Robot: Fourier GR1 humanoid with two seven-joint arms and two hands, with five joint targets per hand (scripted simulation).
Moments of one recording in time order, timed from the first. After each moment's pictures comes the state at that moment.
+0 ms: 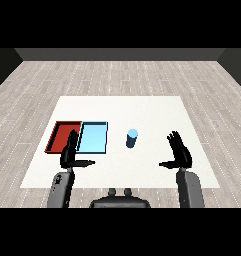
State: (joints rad) left arm 0.04 0.06 0.01 -1.64 0.04 -0.05 -0.34; right arm 0.03 -0.15 -0.17 -1.56 -0.30 0.34 -0.19
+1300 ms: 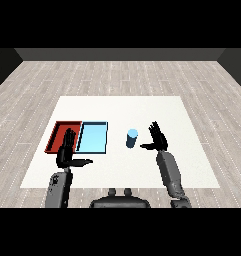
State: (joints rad) left arm 0.04 0.05 0.05 -1.69 0.07 -0.07 -0.30; right arm -0.36 -0.05 -0.15 -1.03 -0.26 0.19 -0.25
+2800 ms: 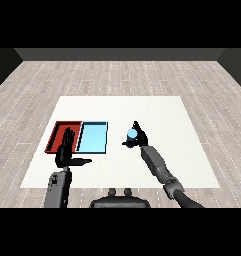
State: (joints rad) left arm 0.03 0.05 0.06 -1.69 0.08 -0.08 -0.28; right arm -0.65 0.00 0.10 -0.56 -0.37 0.00 -0.43
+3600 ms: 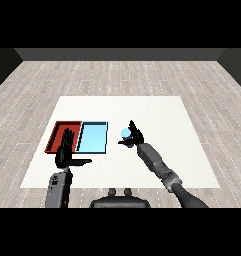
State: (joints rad) left arm 0.04 0.04 0.07 -1.70 0.09 -0.07 -0.29; right arm -0.78 0.00 0.29 -0.38 -0.57 -0.04 -0.48
